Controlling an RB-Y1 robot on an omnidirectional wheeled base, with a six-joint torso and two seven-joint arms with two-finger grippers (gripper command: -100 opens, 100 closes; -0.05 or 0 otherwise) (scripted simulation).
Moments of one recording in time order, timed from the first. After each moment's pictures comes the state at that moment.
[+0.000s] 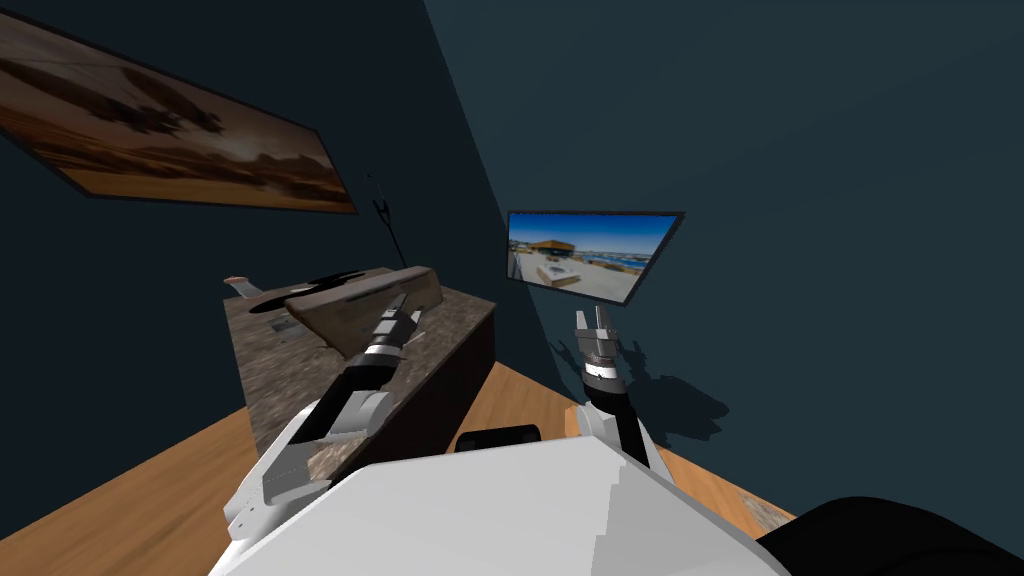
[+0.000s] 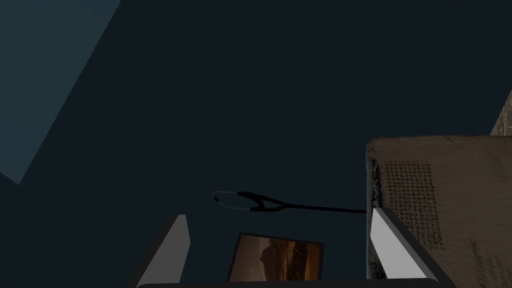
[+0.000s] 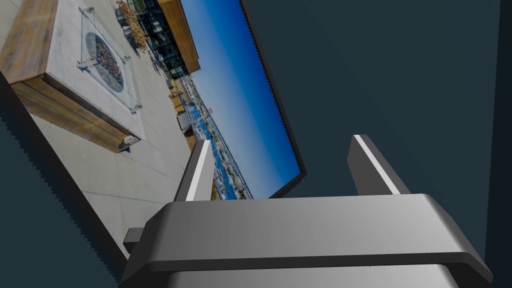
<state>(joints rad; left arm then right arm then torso) 0.31 0.26 0.08 -2.19 0.12 -0.02 0.08 0.54 -0.04 0.02 -2.22 -0.03 -0.58 -0.12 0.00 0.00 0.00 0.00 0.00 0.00</state>
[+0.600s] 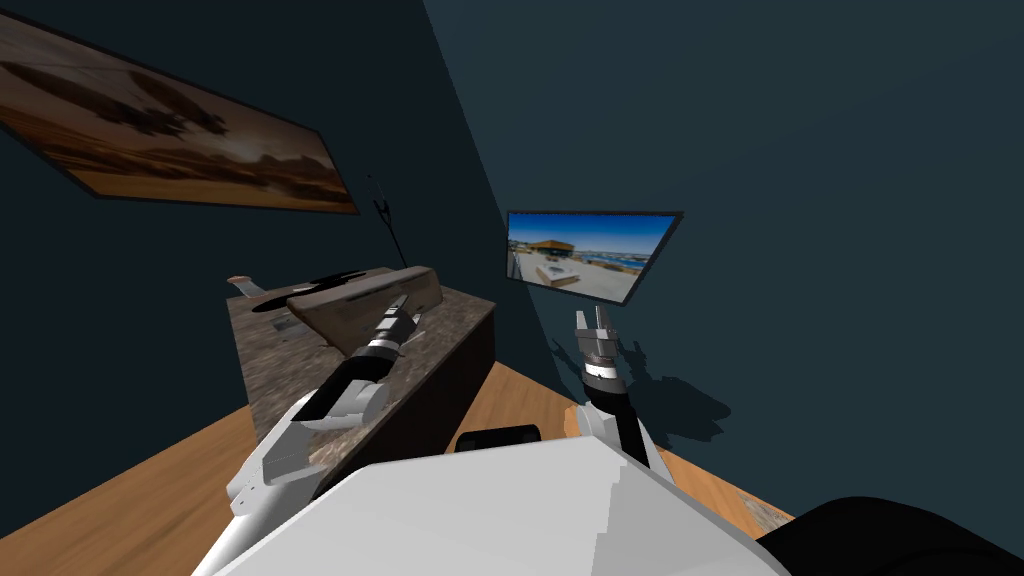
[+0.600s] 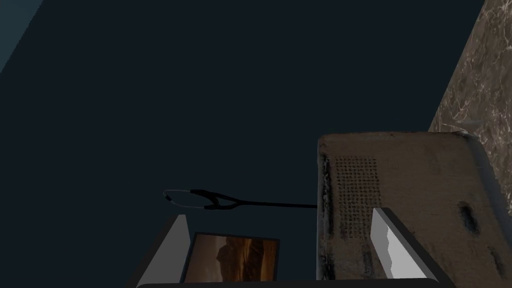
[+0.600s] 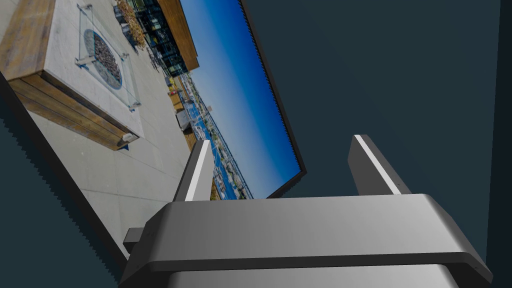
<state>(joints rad) 0.25 0.32 0.12 -2.14 0.19 0.13 0.13 0.54 -0.04 0.02 -2.22 -0.03 -0.58 -0.12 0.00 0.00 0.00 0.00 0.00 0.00</state>
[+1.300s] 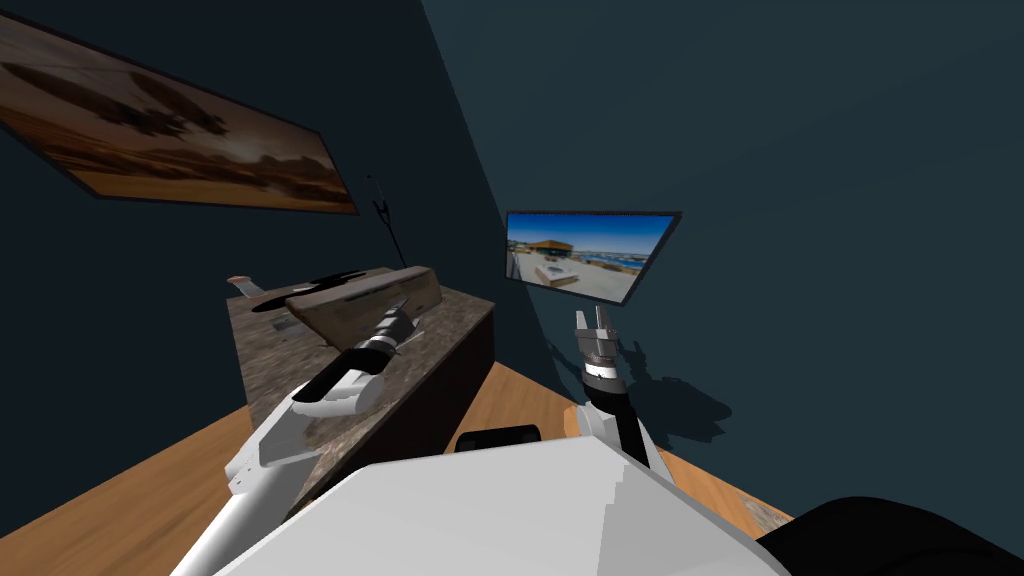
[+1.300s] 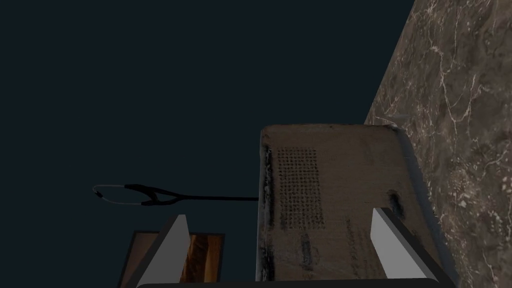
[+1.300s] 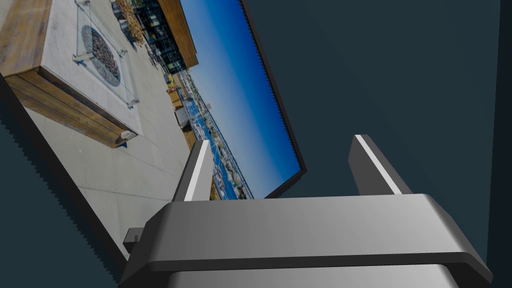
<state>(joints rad) 0.19 0.38 0.16 -2.07 0.29 0.31 0.18 0.54 -0.04 0.02 -2.22 -0.03 -0.58 -0.12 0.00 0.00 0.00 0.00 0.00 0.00</state>
